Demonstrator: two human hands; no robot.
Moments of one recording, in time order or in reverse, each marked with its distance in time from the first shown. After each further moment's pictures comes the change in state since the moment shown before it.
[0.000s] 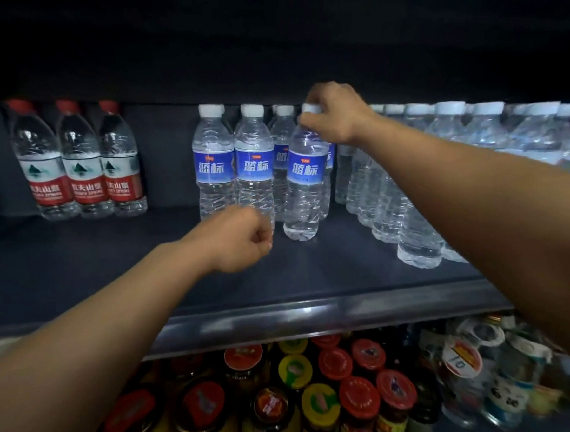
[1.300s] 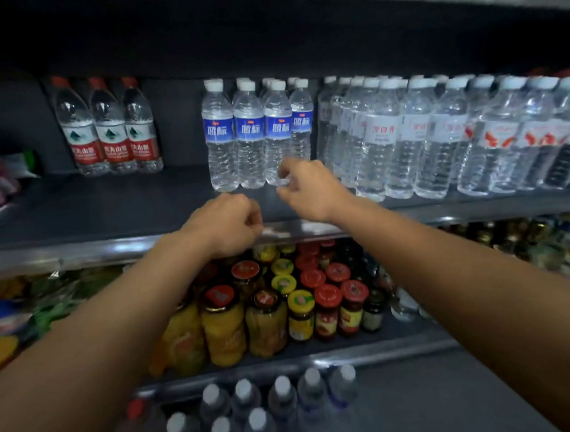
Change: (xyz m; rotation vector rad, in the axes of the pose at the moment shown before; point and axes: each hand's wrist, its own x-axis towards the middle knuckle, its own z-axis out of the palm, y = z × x) left_hand -0.140 0.072 -0.013 -0.023 -0.026 -0.123; right_hand -0.211 -0.081 -0.020 0.079 -0.257 0.040
